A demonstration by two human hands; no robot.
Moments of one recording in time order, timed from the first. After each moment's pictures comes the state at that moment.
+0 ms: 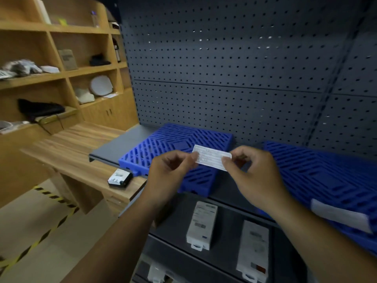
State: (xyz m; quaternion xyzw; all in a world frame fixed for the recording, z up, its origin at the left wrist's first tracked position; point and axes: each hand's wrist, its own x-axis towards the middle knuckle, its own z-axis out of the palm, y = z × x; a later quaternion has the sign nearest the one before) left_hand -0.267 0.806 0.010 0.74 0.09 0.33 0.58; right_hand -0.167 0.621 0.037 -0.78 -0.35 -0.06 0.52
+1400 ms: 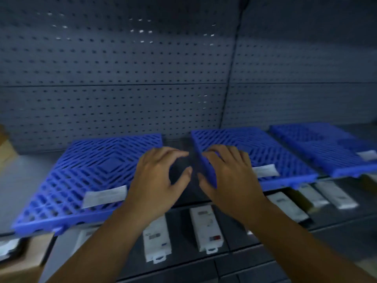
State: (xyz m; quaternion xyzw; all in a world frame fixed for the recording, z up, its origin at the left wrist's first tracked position) left_hand -0.211 0.806 0.023 0.91 -0.17 0.26 0.28; right_hand -0.211 0.610 0.035 -0.96 -0.16 -0.22 0.06
